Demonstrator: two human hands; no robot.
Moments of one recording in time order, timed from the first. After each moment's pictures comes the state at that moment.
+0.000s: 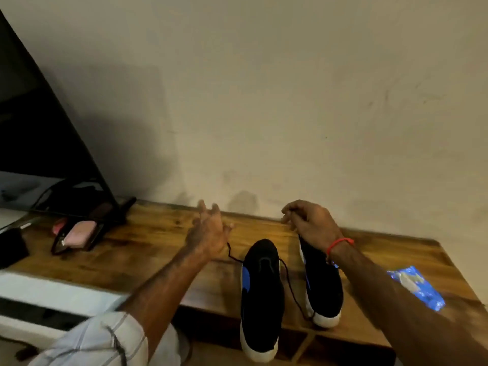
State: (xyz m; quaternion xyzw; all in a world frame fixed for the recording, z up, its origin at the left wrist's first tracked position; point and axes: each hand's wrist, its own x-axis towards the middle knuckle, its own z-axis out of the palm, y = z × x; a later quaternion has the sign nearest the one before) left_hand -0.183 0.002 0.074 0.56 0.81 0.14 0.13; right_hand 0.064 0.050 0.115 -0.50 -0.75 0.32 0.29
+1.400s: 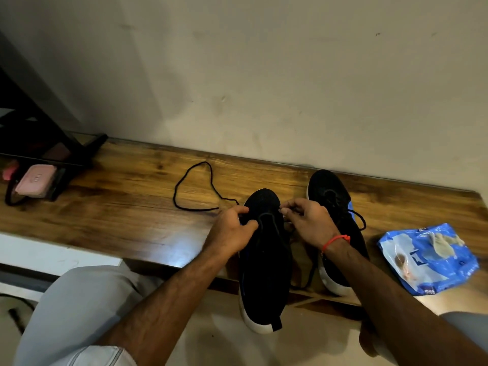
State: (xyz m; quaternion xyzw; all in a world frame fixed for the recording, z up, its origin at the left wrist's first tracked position) left_hand -0.122 -0.002 -0.021 0.42 0.77 0.27 0.40; right_hand 0.060 0.070 -0.036 -0.56 -0.69 0.41 0.21
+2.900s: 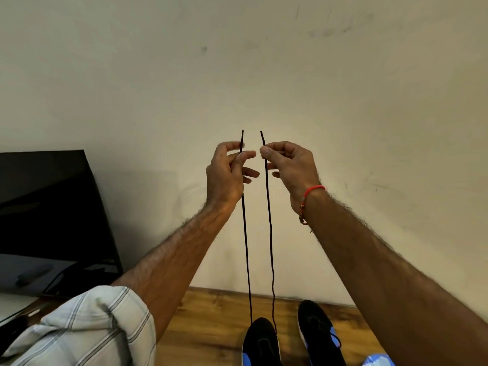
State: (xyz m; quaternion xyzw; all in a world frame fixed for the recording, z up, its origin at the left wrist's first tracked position) left_hand -0.114 -0.006 0.378 0.55 0.45 0.70 0.12; right_hand 0.015 0.020 0.396 -0.31 -0.60 0.40 0.62
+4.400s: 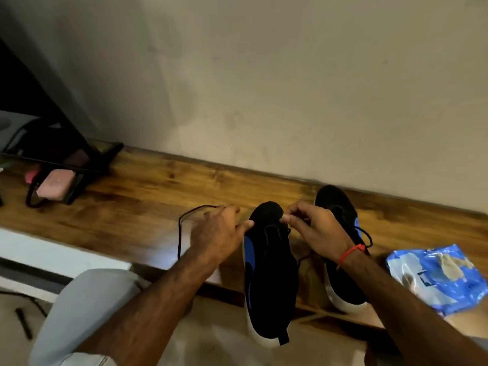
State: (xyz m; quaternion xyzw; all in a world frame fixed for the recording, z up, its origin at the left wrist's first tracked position) left_hand -0.161 -0.005 -0.005 0.57 0.80 0.09 0.17; right_hand 0.059 0.064 0.008 -0.41 -0.80 0.37 0.21
